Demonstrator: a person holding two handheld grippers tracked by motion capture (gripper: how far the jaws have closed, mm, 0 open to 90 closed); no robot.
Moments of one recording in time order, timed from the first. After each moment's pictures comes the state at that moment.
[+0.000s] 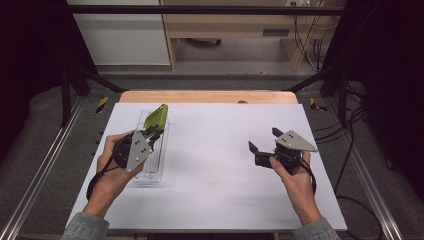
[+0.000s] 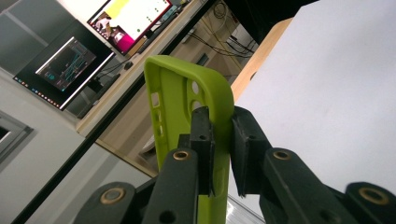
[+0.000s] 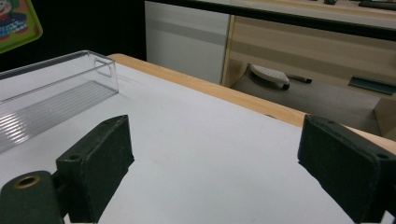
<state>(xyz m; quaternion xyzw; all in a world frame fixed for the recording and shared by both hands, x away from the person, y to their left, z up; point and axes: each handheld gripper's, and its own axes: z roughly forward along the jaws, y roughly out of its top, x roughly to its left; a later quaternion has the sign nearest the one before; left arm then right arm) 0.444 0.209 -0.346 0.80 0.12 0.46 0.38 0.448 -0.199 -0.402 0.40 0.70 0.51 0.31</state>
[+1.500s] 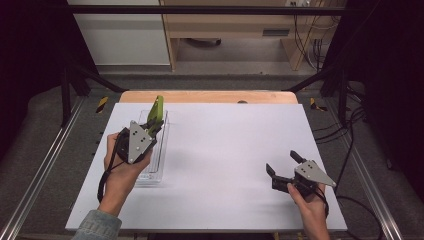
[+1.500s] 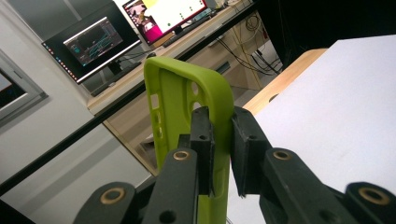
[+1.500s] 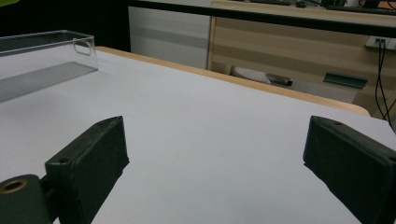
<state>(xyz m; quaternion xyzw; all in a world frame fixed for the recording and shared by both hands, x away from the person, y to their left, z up) 0.449 0.198 -0.338 0.75 0.22 0.46 0.42 0.403 -0.246 -0.469 0.42 0.66 0.52 0.34</state>
